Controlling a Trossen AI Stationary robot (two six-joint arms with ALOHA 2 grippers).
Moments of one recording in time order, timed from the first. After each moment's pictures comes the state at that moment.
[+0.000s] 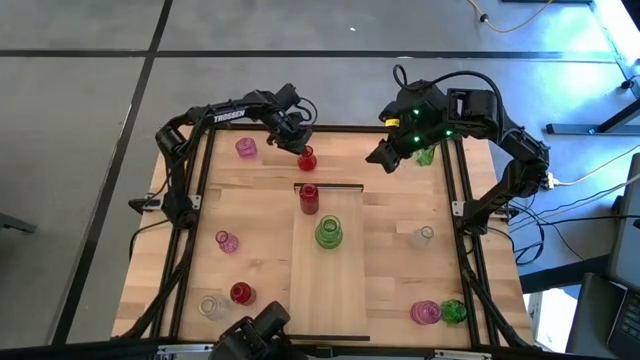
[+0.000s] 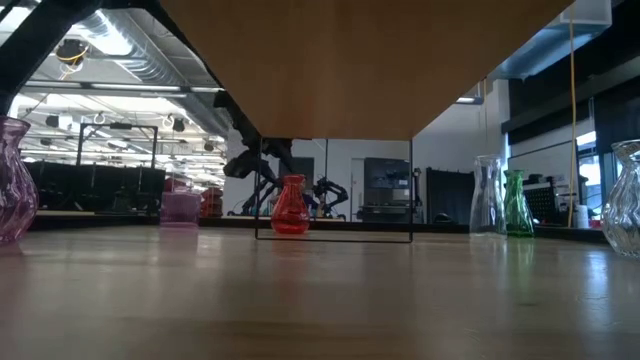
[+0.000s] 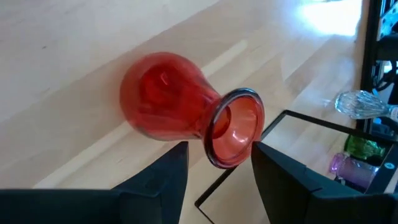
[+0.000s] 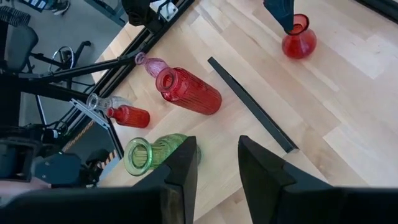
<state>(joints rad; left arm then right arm) 0.77 1.95 1.47 -0.78 0.59 -0.47 -0.20 1.60 2.17 -1.39 -0.20 0.61</state>
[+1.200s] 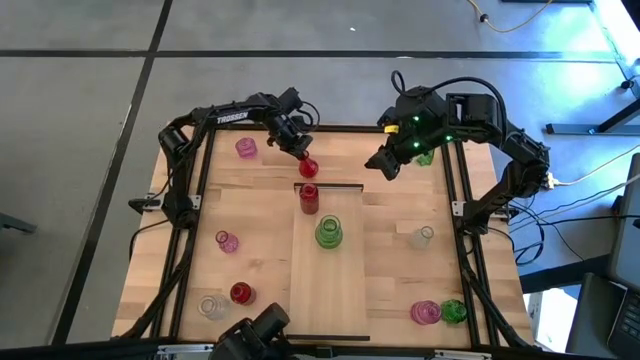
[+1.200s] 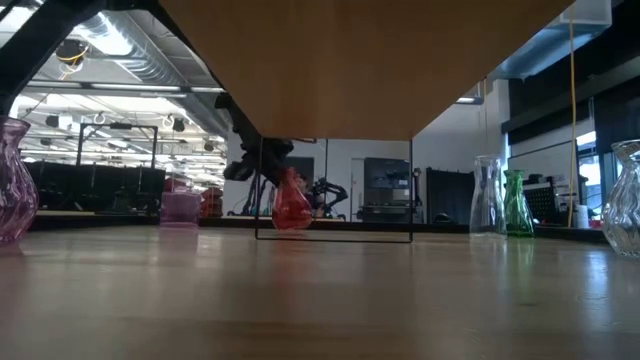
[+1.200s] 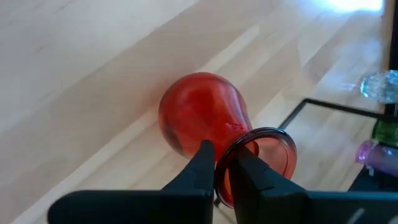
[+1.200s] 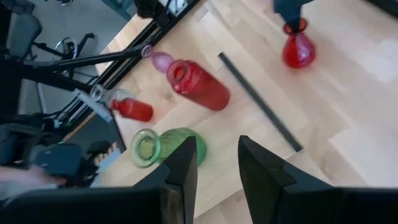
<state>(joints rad) 0.75 1.95 1.47 -0.81 0.56 -0.37 -0.16 1.60 2.17 -1.38 -0.18 0.59</state>
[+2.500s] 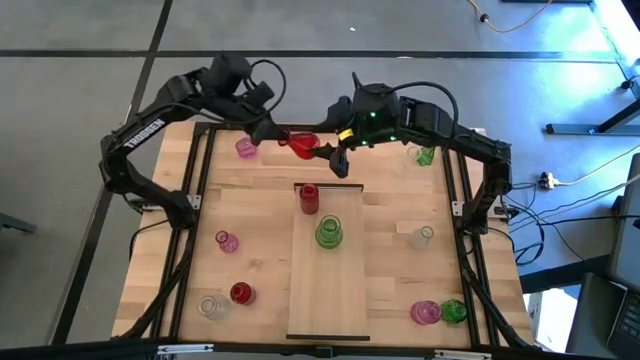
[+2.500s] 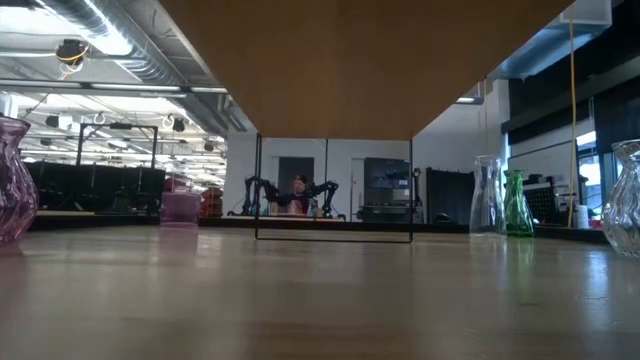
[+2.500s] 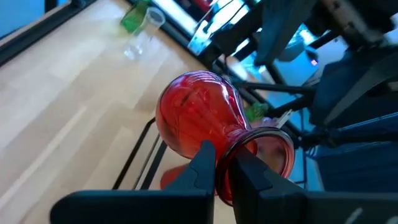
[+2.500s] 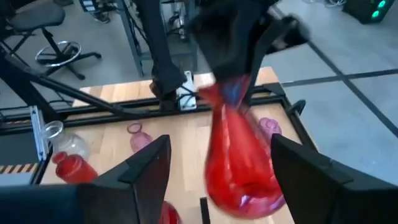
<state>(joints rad) 0.56 1.42 1.77 -1.03 0.56 -0.36 -0.16 1.79 2.17 -0.82 -0.09 0.01</state>
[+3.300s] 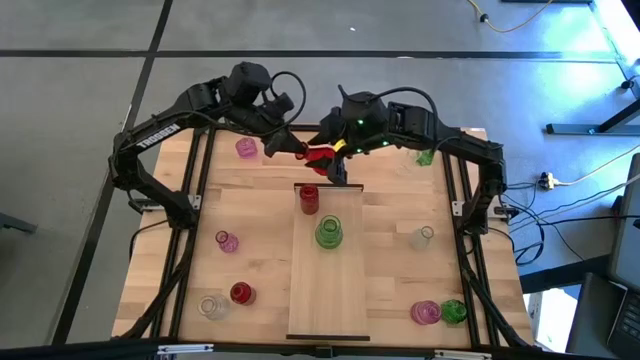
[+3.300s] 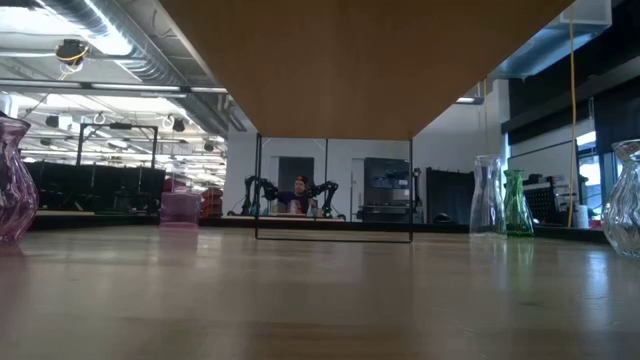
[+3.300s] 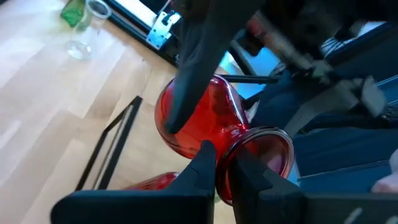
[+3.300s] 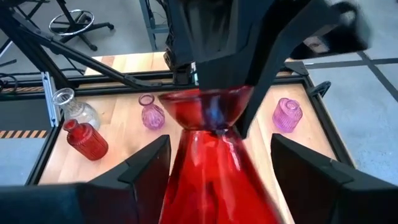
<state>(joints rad) 0.44 1.49 1.77 -0.87 0.62 -0.43 -0.14 1.83 2.17 -0.89 -0.15 -0.04</state>
